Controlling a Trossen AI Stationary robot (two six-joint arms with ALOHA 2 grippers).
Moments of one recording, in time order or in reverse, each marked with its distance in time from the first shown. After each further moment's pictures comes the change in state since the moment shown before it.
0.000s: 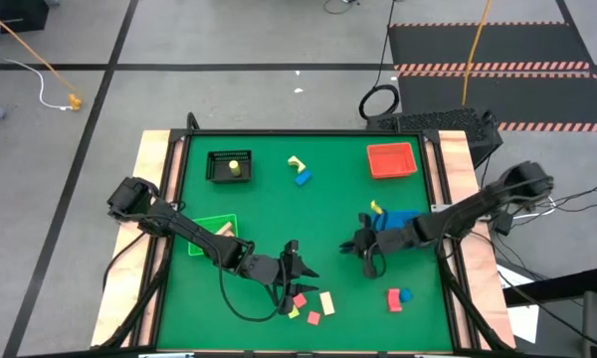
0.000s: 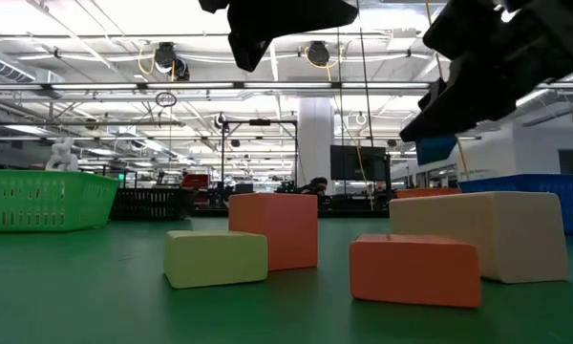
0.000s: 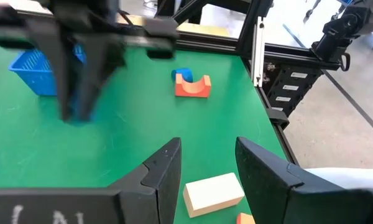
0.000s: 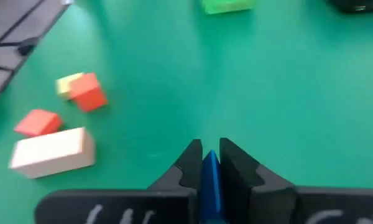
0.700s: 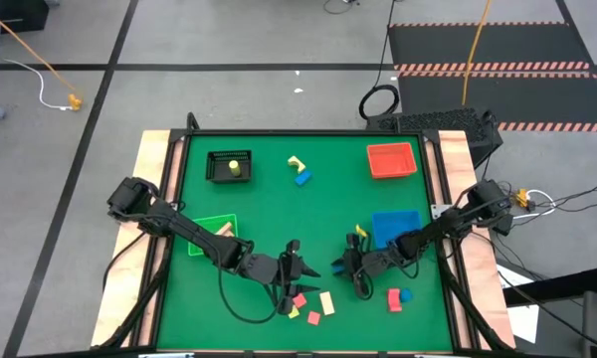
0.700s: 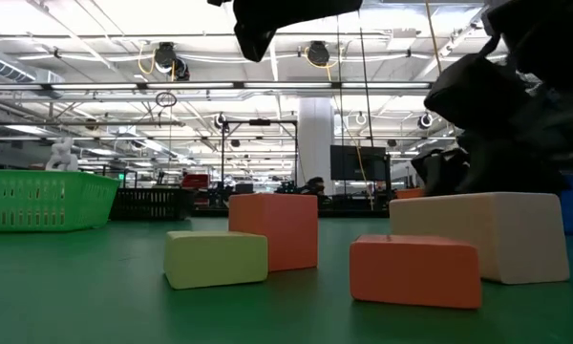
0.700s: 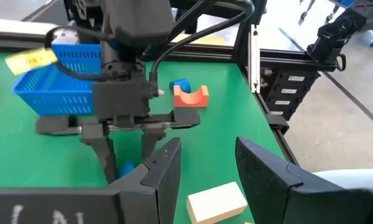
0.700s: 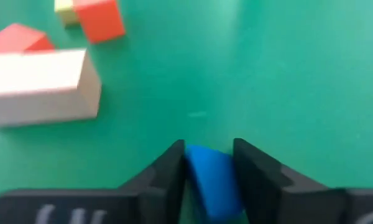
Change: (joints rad) left arm -0.001 0.000 0.000 0.037 0.000 0.062; right arm 0.103 0.469 0.005 0.335 0.026 -0.036
